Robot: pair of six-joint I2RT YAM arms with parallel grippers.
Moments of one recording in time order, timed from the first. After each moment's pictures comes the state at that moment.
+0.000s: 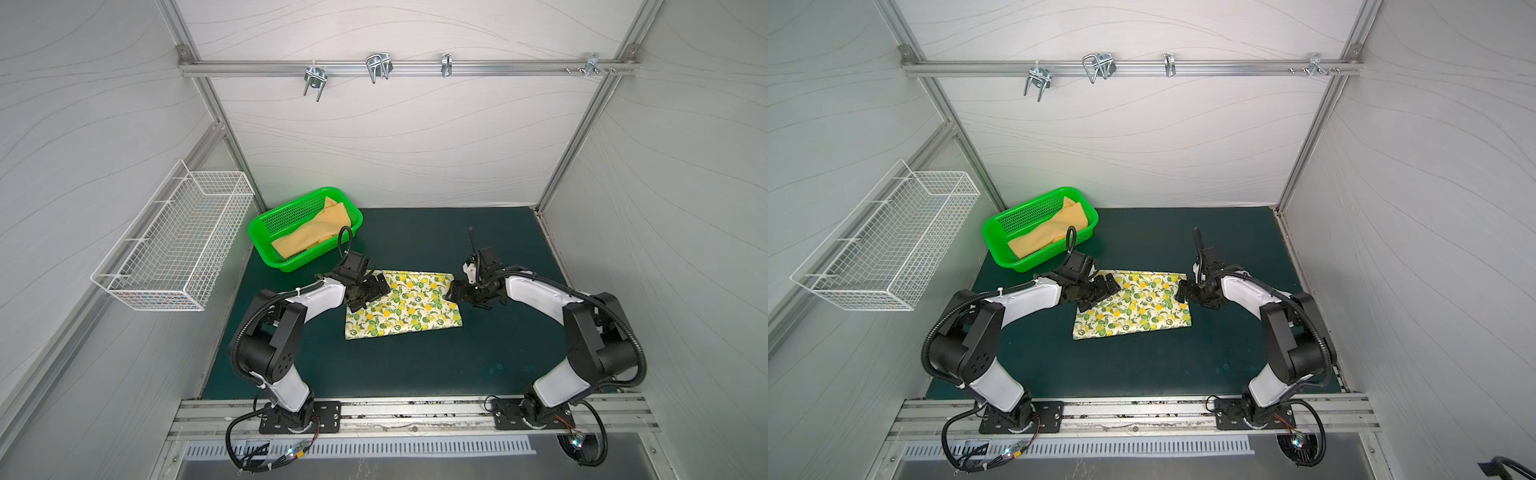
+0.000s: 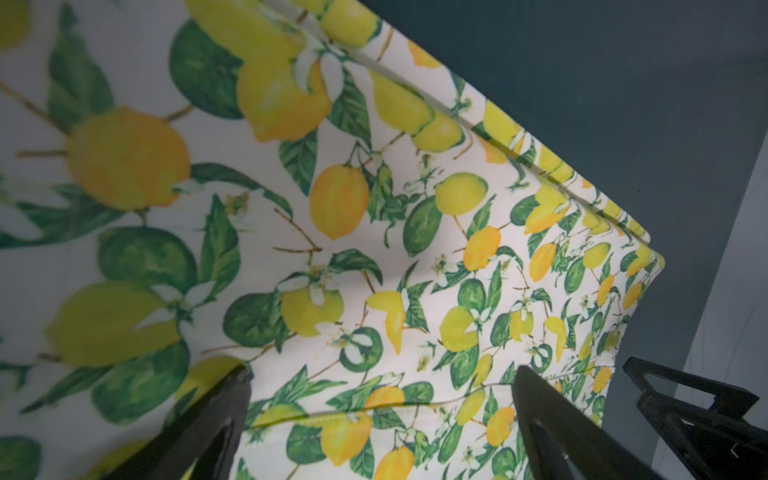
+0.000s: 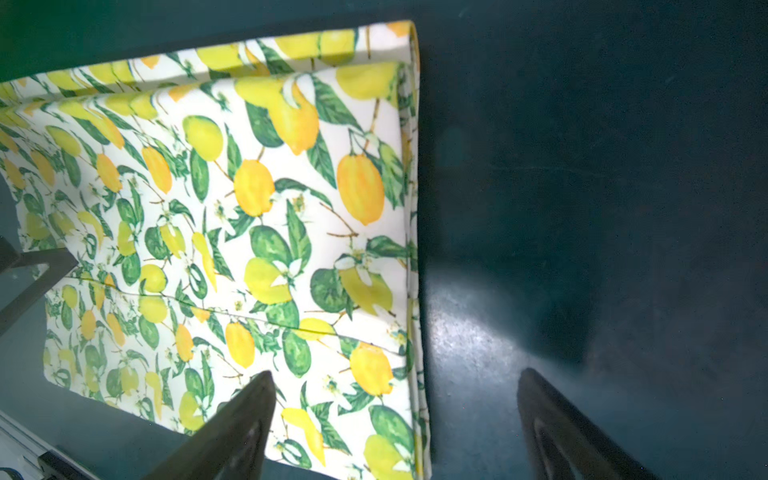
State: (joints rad) left arm -0.38 1.65 0.89 -0.28 0.24 -0.76; right arm 0.39 1.59 0.91 -0.51 -0.29 0.41
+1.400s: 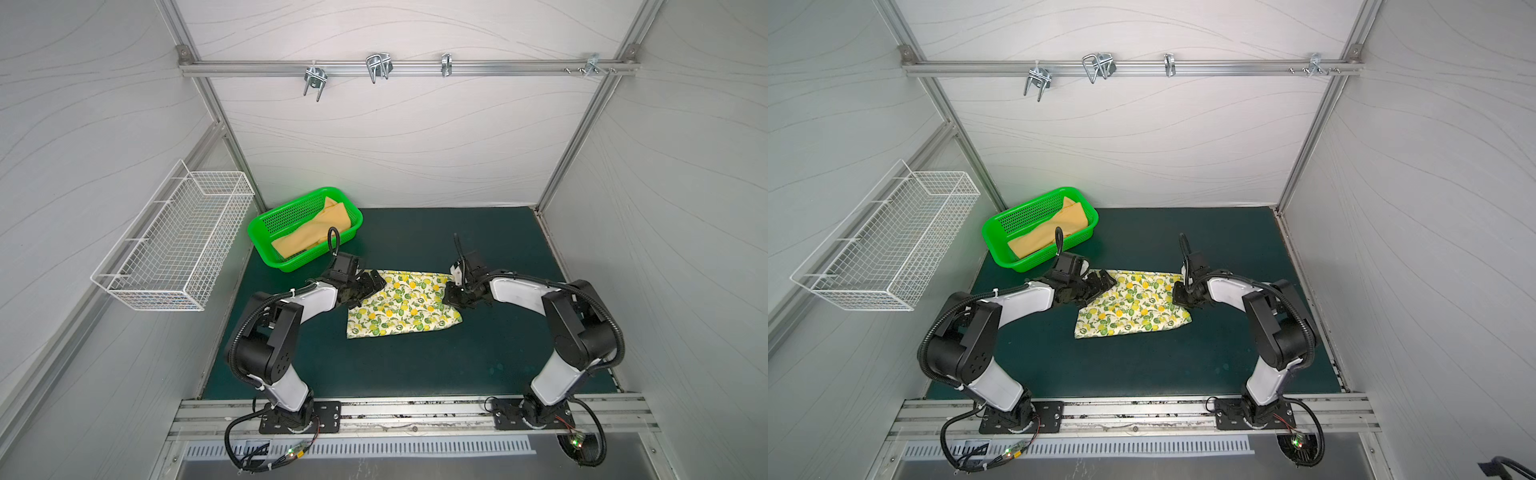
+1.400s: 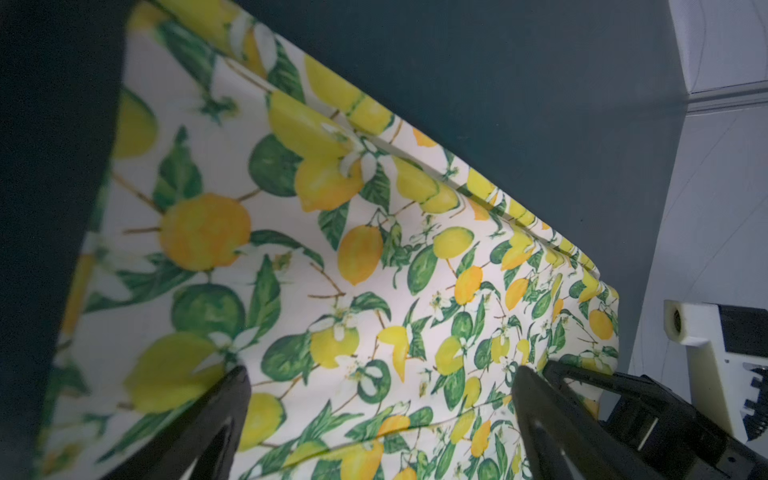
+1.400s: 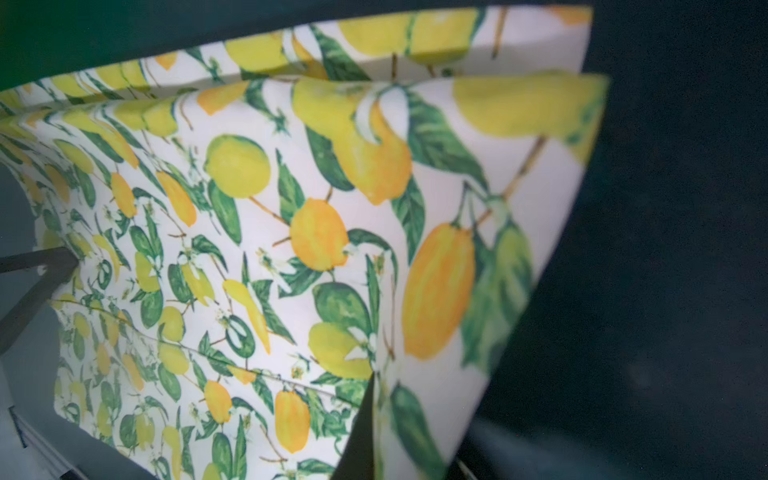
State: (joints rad) left arm -0.32 1.62 0.81 -0.14 0.31 -0.77; right arm 0.47 1.69 0.93 -0.39 -0.26 0.51
